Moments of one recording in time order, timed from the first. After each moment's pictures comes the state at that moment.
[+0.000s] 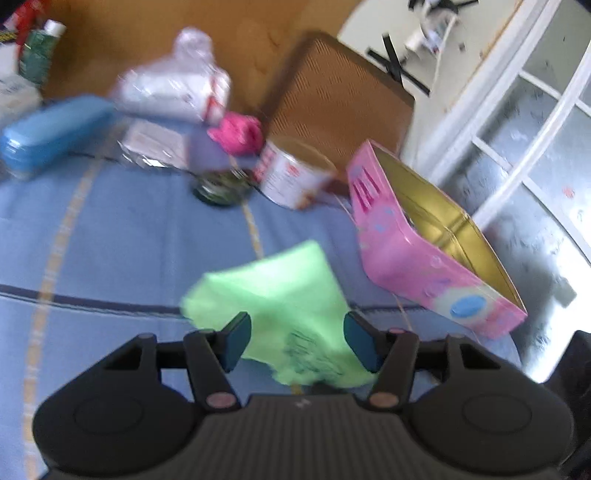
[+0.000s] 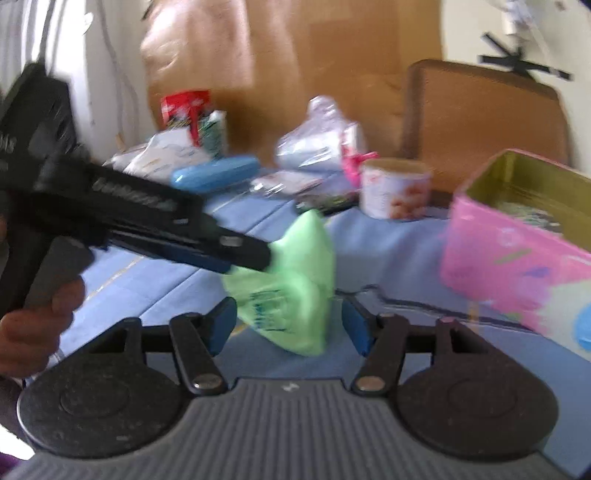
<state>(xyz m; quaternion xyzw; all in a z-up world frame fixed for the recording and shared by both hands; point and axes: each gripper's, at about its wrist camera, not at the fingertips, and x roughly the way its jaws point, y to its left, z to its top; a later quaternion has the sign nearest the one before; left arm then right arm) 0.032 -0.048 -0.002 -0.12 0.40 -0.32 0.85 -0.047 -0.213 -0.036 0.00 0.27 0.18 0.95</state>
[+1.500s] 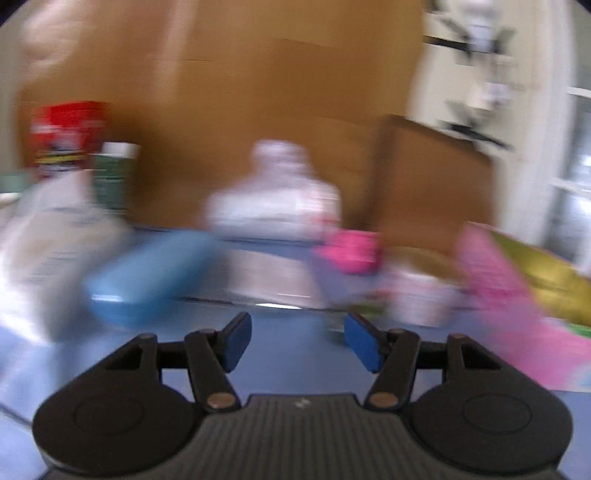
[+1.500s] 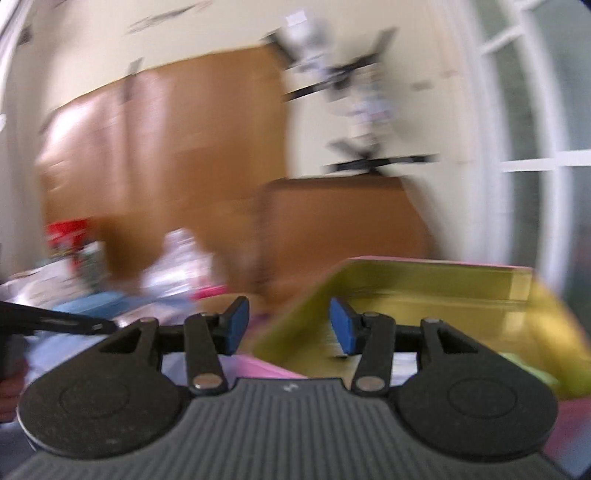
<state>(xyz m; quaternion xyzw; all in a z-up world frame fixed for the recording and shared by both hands) 0.089 0.001 0.006 -0.04 0.25 -0.13 0.96 -0.035 -0.319 0.025 0.04 0.10 0.02 0.99</state>
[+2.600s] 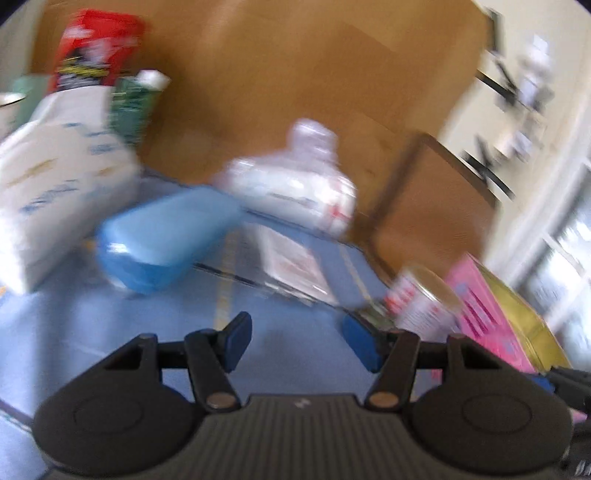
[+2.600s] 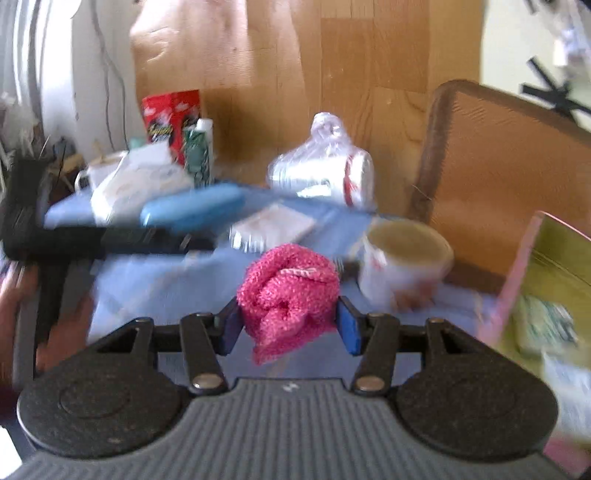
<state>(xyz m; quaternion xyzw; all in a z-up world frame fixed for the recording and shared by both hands) 0.111 0.026 -0.006 -0.15 0.30 -0.23 0.91 0.017 -0.212 0.008 -0.04 0.28 0.18 0.94</state>
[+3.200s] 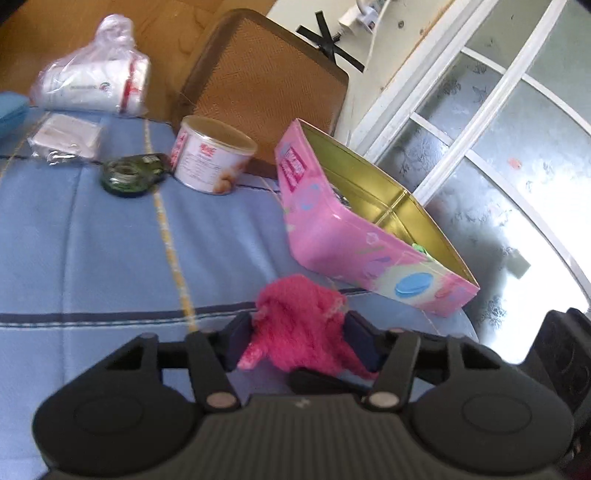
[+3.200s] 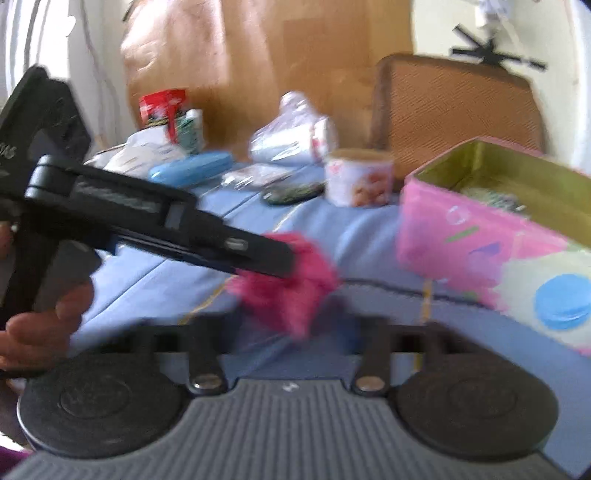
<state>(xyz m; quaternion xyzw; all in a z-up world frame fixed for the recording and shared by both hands) 0.033 -0.079 -0.005 -0.11 0.38 -0.42 0.82 -0.056 -0.250 -0.032 0.02 0.27 0.14 0.95</state>
